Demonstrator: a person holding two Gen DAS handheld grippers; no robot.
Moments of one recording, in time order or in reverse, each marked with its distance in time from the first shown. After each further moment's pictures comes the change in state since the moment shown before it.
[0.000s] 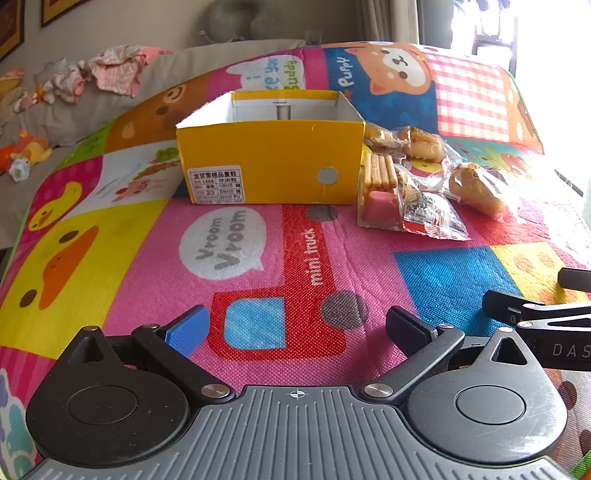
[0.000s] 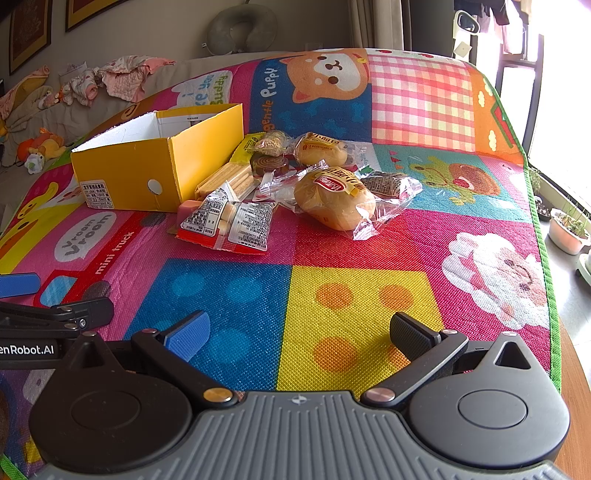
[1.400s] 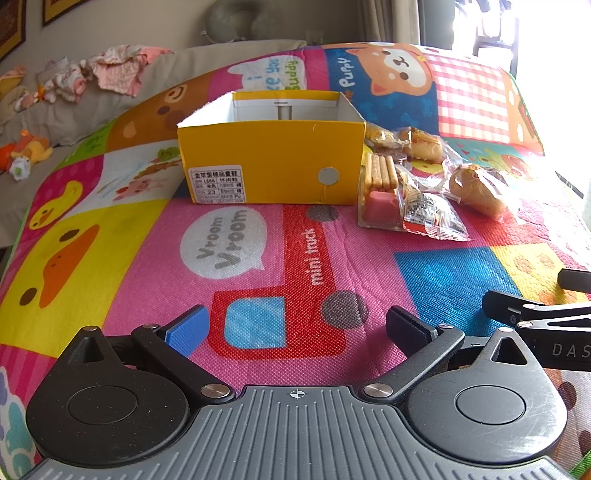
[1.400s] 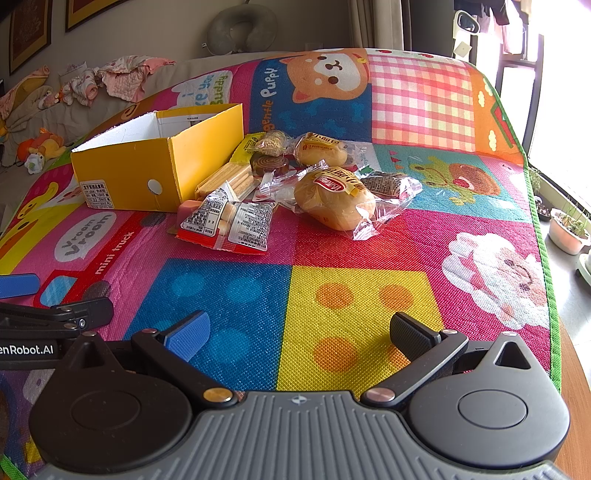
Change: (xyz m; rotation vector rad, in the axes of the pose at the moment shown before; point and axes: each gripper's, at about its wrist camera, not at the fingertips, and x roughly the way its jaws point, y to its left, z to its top) left arm 0.001 -0.003 0.001 -0.002 -0.001 0.008; right arm 0.006 -0.002 -0.009 -0.002 -0.005 0.000
